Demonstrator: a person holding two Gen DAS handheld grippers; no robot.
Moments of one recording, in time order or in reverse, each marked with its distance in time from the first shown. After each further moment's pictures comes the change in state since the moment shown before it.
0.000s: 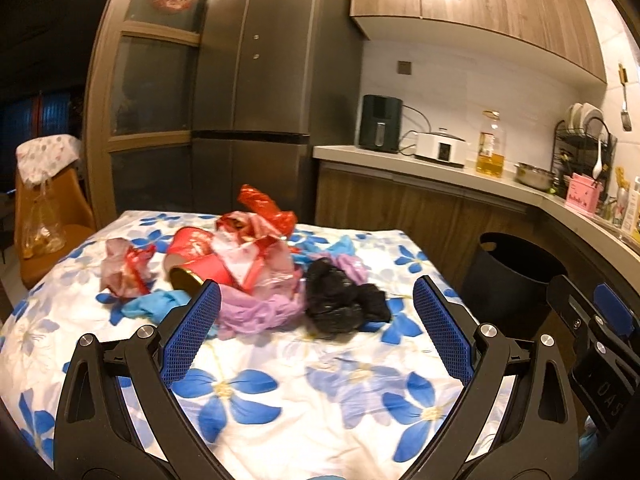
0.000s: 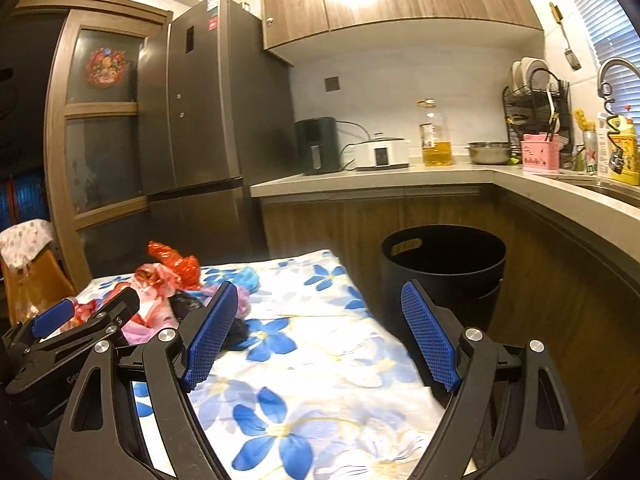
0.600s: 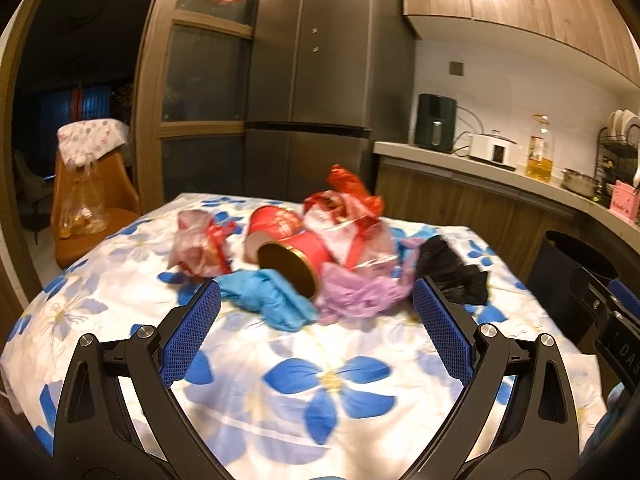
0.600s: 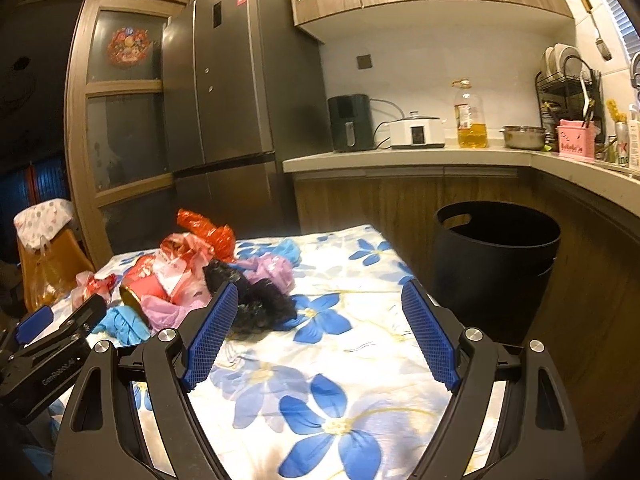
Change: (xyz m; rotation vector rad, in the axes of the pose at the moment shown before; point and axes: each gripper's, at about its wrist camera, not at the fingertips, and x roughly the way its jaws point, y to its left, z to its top) left arm 0.006 0.076 -0.029 -0.049 0.003 0.165; right arm 0.038 0.041 -0.028 -0.026 0.075 0.101
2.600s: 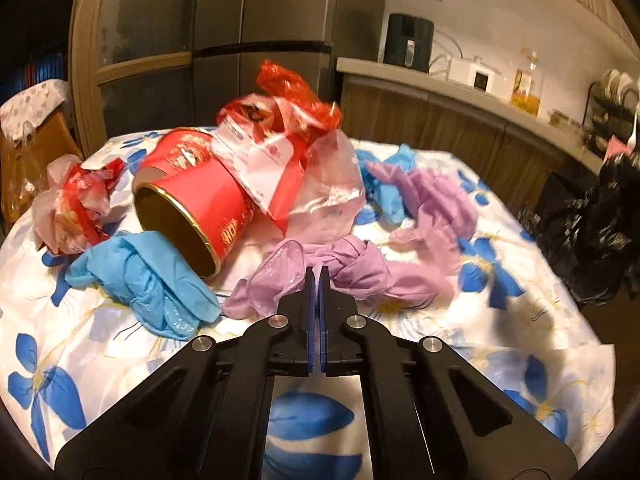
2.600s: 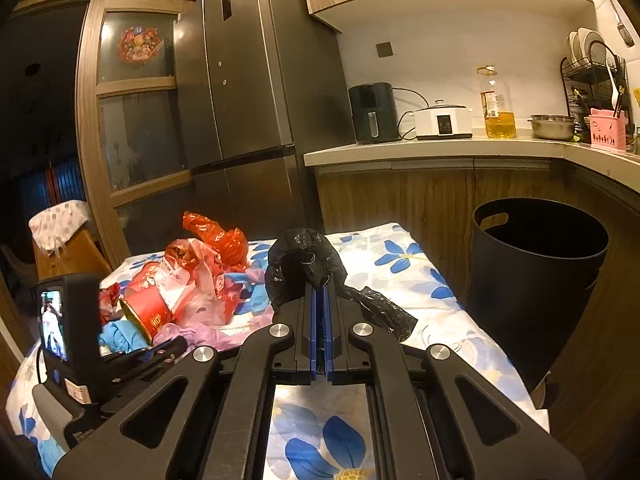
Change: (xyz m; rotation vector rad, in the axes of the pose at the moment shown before) left arm 0.108 -0.048 -0.014 0.044 0.272 -0.146; right arm 0.036 -0.018 0.018 0.021 0.015 0.085
